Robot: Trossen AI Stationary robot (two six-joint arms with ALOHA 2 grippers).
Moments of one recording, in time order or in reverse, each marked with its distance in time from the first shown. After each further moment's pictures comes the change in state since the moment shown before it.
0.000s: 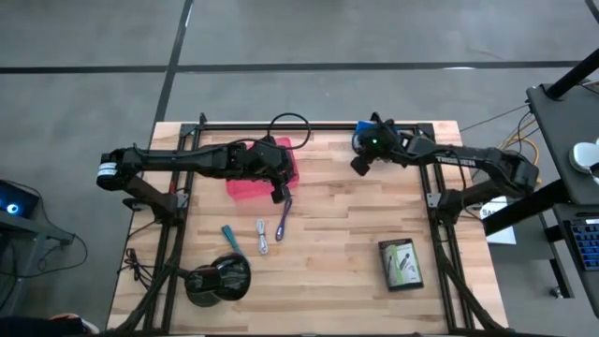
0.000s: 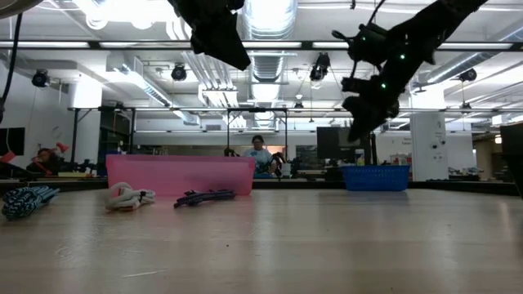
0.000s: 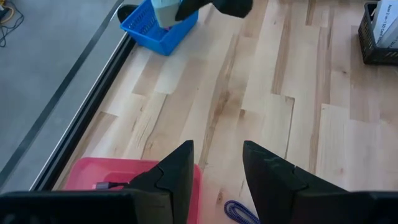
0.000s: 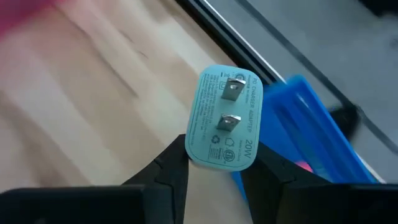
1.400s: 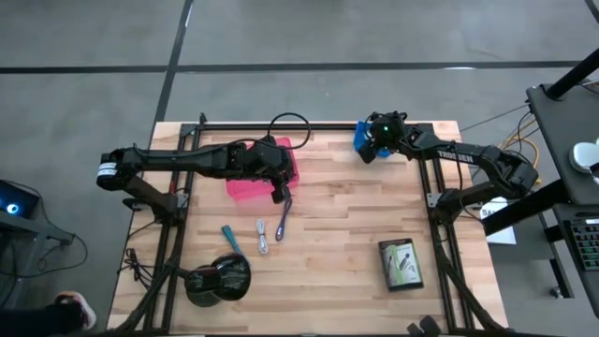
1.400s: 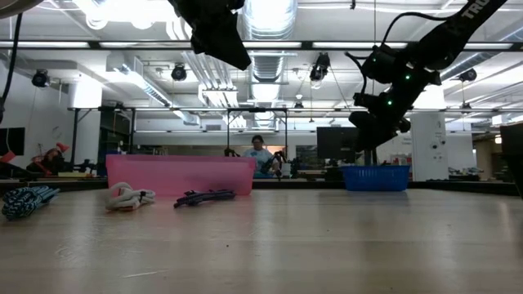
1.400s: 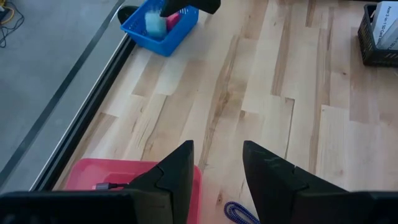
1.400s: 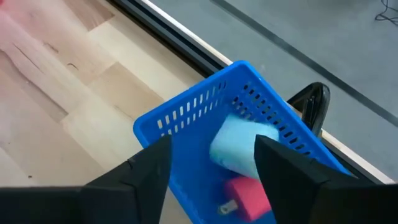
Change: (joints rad) left arm 0.000 0.000 0.000 0.005 0.000 0.000; right arm -0.219 0.015 -0.098 0.196 -0.101 -0.030
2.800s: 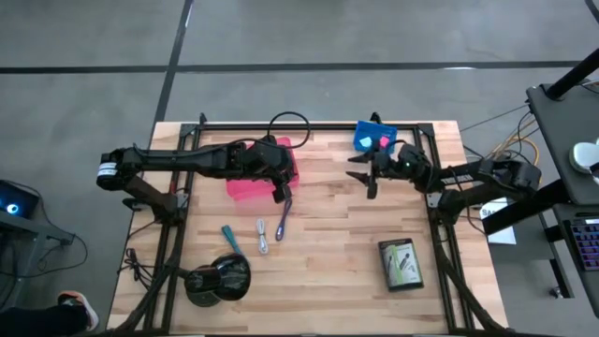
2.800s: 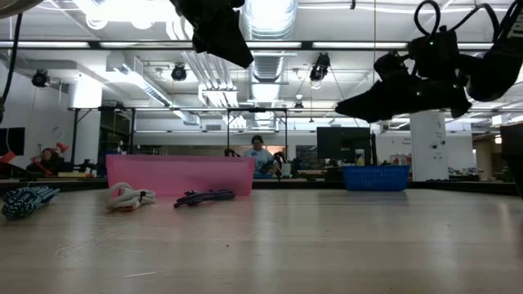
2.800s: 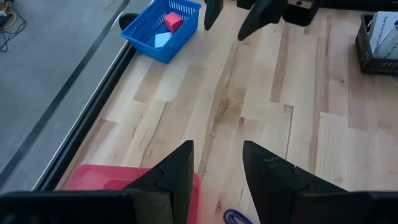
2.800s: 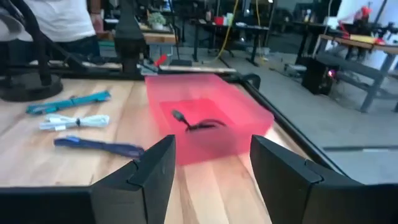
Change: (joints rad) left arm 0.000 0.000 0.000 0.026 -0.001 0.000; right arm 0.208 -0.038 -0.453 1.101 -0.581 -0.127
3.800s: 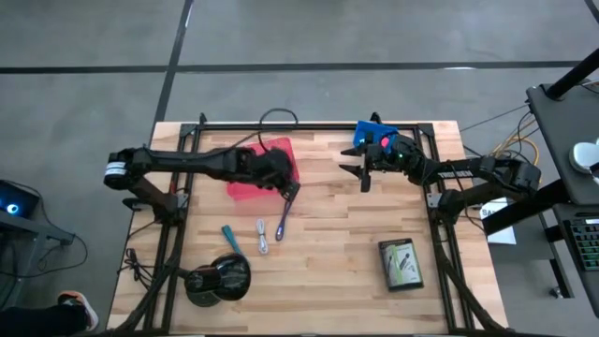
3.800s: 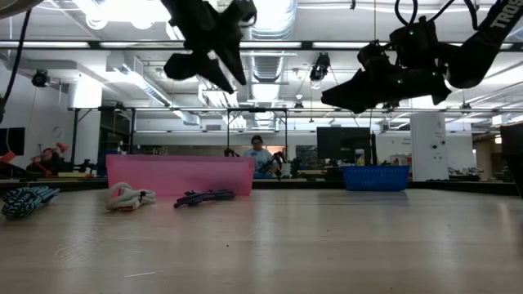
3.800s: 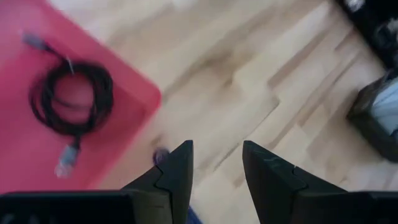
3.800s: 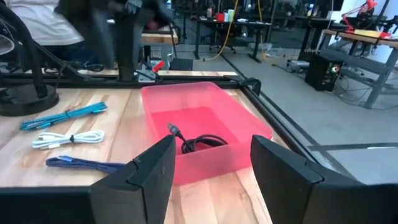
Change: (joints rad) left arm -0.013 0.069 0.002 -0.141 0.073 -0.737; right arm 0.004 0.000 0.156 -0.174 0.001 0.016
